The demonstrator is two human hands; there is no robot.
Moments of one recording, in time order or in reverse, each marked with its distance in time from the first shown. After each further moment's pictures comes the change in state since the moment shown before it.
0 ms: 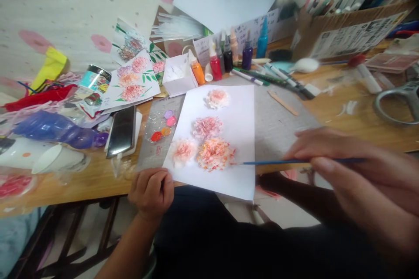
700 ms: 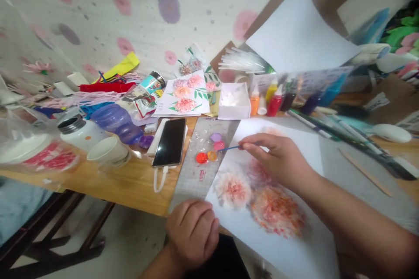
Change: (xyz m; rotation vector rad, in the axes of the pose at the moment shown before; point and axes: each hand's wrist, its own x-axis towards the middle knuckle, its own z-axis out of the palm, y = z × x) left_hand -0.005 0.011 -0.008 -0.169 -0.002 -0.147; right_hand 0.139 0.000 0.162 0.125 -0.289 0.062
